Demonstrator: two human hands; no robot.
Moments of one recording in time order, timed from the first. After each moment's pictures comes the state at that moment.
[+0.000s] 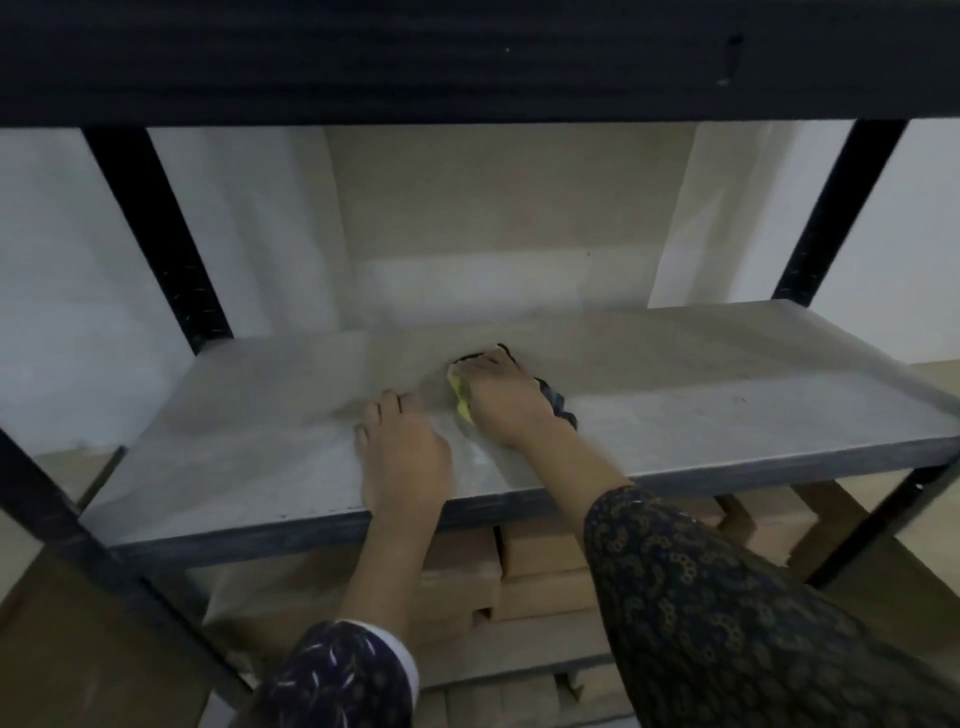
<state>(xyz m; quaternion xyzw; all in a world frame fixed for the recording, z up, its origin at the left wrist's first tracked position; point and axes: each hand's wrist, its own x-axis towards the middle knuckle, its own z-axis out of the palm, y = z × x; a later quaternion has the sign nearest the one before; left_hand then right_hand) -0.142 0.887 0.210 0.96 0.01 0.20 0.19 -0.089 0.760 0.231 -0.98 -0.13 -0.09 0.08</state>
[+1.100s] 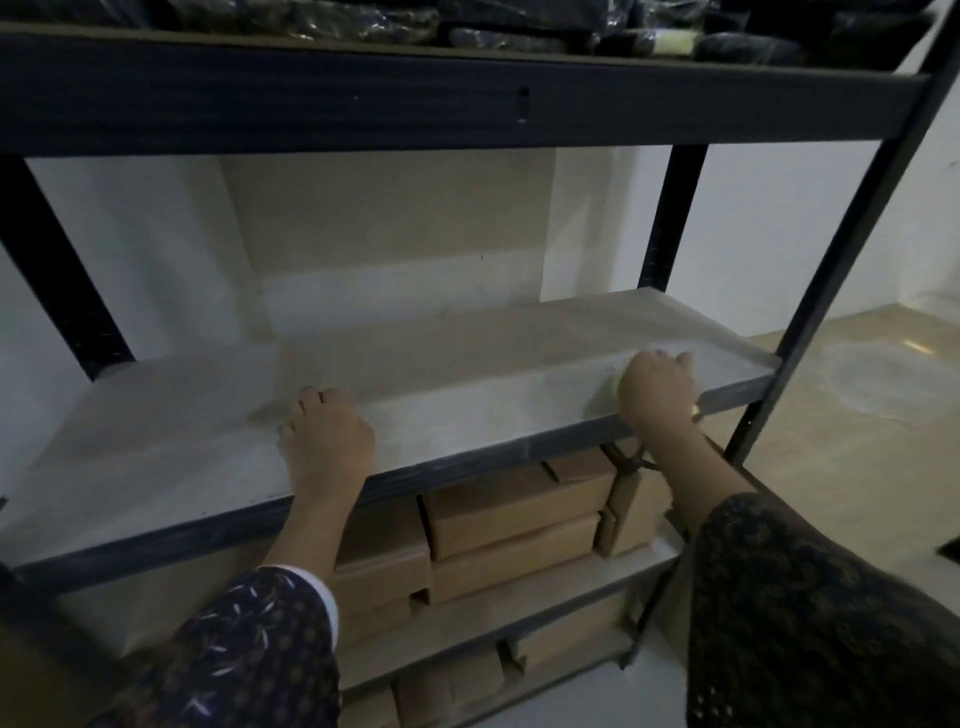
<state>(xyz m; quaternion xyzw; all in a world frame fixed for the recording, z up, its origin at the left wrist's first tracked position) -0.158 0.876 0.231 0.98 0.00 0.14 0.17 -0.231 0.570 0.265 -0.93 0.33 -0.13 0.03</state>
